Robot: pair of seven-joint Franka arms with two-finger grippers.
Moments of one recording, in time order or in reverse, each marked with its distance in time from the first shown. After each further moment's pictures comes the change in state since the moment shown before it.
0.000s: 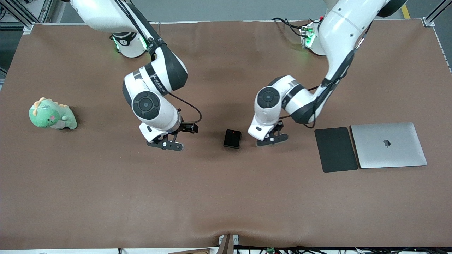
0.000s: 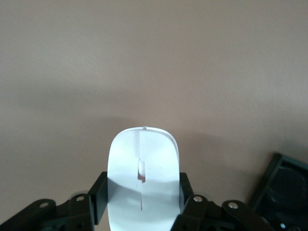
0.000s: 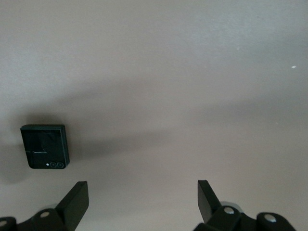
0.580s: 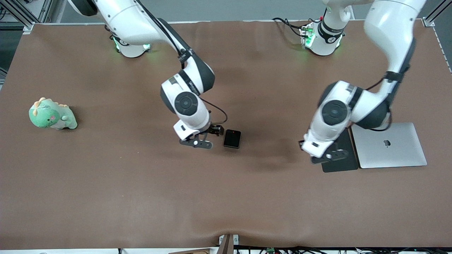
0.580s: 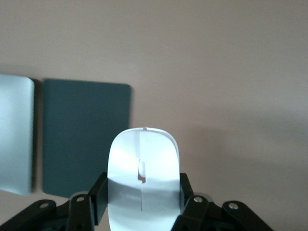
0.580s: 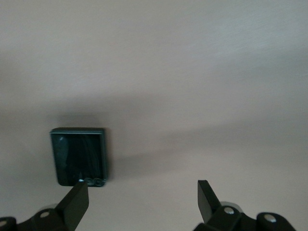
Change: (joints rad) left arm 0.312 -0.088 -0.014 -0.009 0.000 -0.078 0.364; right arm 0.144 0.165 0.001 0.025 0.000 0.249 0.136
